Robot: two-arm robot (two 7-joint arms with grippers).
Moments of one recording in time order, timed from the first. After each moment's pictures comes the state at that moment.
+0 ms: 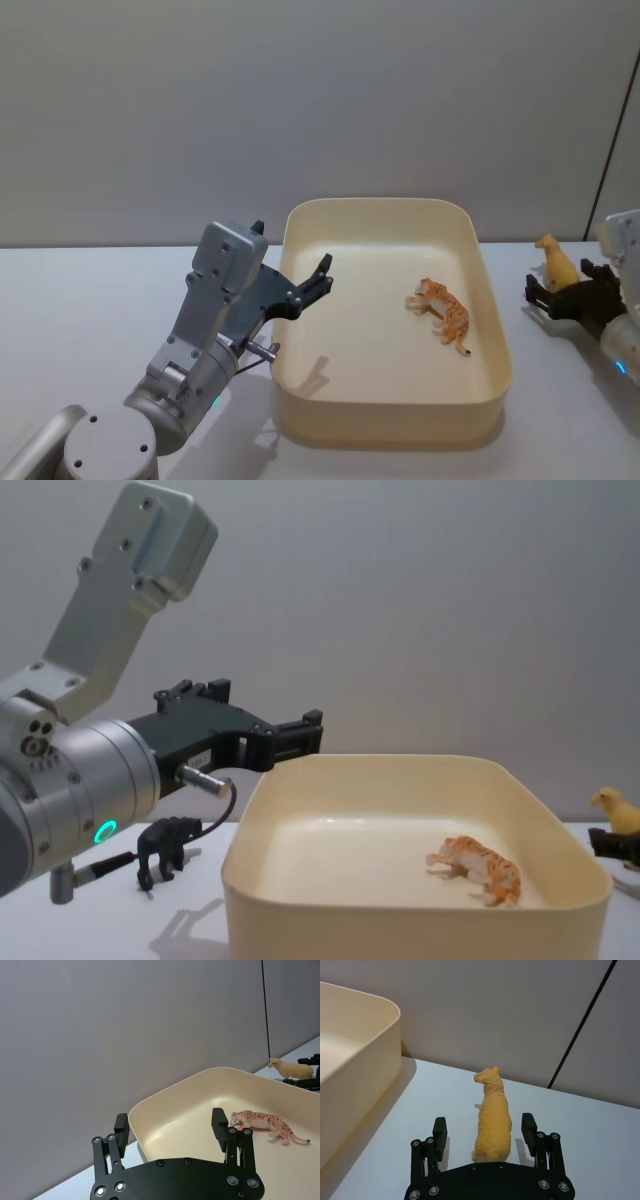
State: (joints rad) left arm -0.24 0.38 0.45 -1.63 -0.20 0.01 -0.01; right arm 0.46 0.25 -0.20 -1.02 0.11 0.07 0.15
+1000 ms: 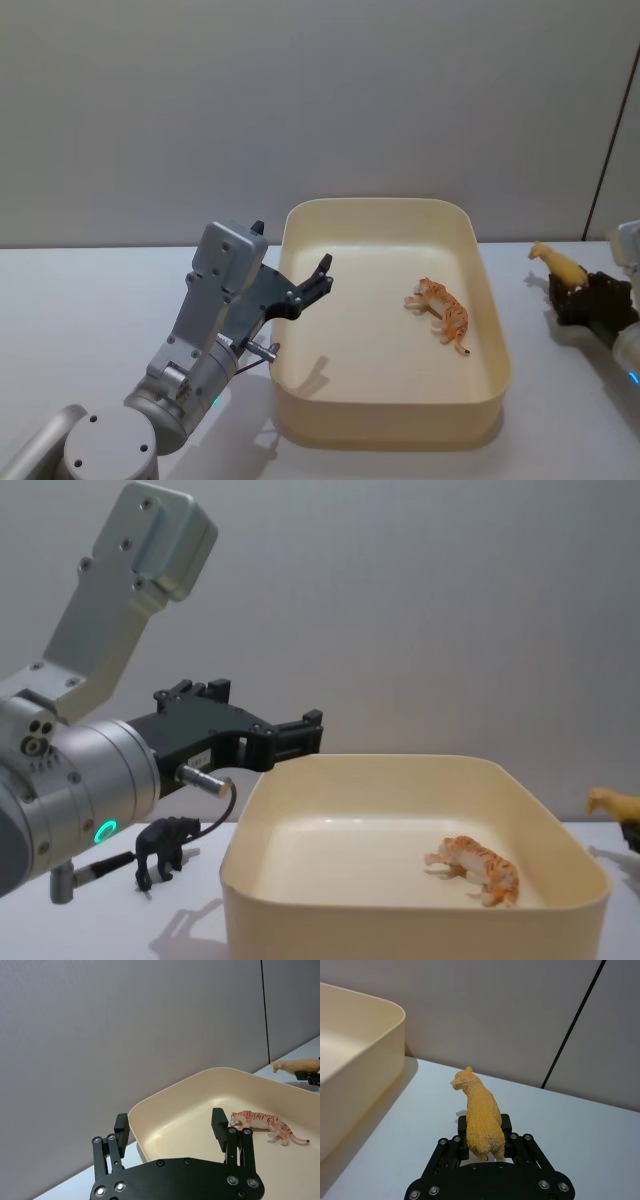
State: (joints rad) left arm -0.24 0.38 0.45 -1.63 -0.20 0.01 -0.01; right arm 0.41 0.27 -0.19 -1.08 0.10 0.05 0.15
